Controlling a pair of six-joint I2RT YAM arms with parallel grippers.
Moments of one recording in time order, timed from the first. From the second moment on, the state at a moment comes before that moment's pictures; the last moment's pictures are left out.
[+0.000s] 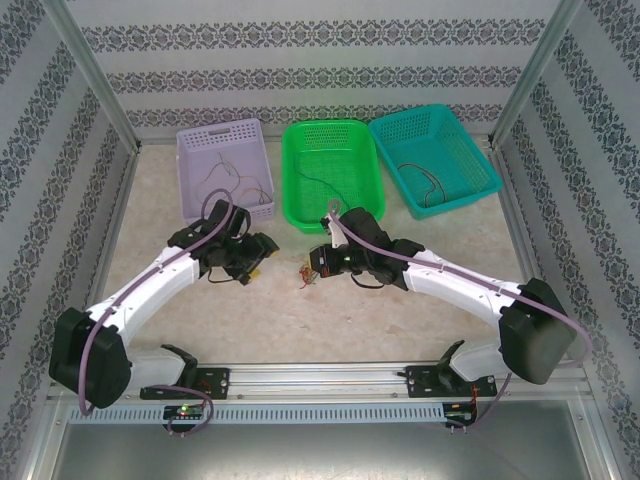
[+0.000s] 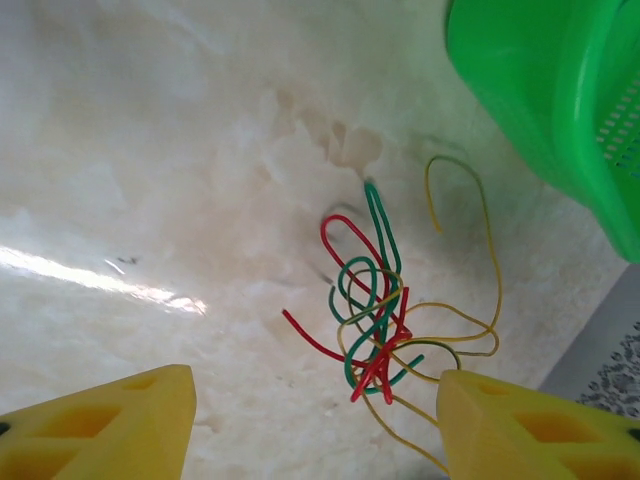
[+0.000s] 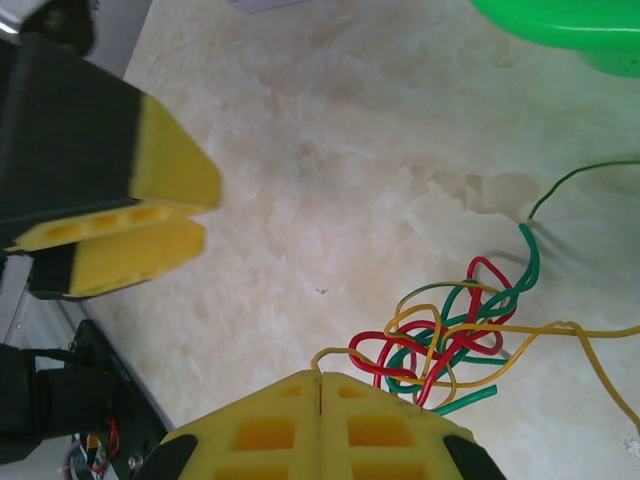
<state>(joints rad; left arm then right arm) -0.41 1.28 0.90 -0.66 0.32 -1.23 0.77 1.39 0.91 -0.23 -0.34 0.60</state>
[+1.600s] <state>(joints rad) -0.44 1.37 0.95 -0.85 0.09 -1.34 0.45 0.98 0.66 -0.28 -0.38 0.68</state>
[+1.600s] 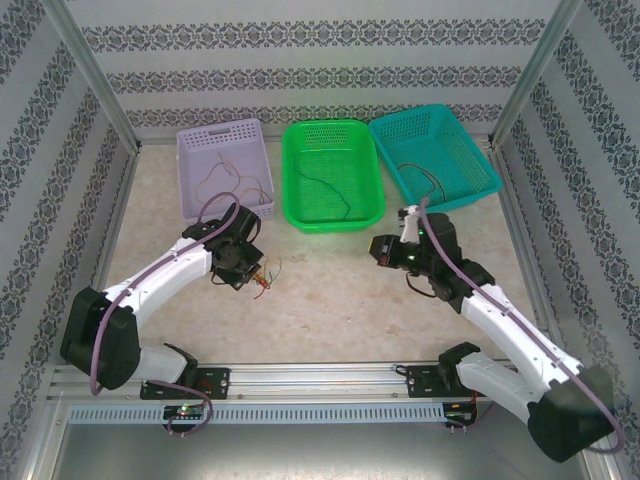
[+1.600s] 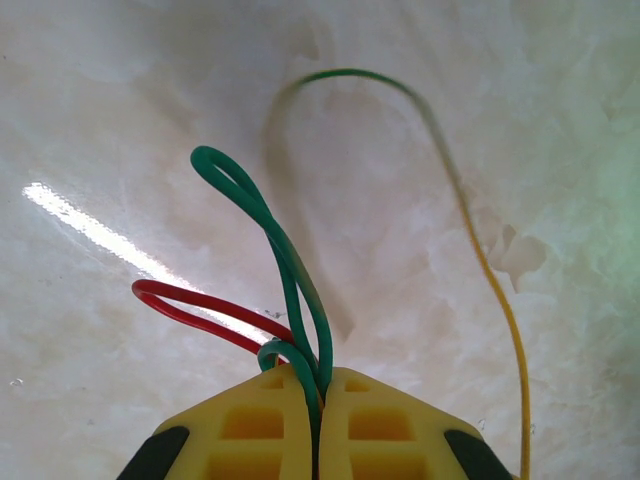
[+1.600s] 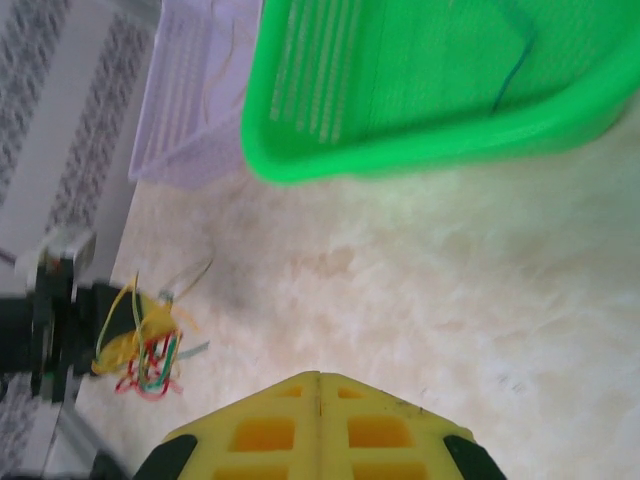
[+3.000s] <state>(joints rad) -0.43 1.26 1.02 -0.79 0.27 -1.32 0.81 1.30 0.87 -0.16 -0.23 0.75</state>
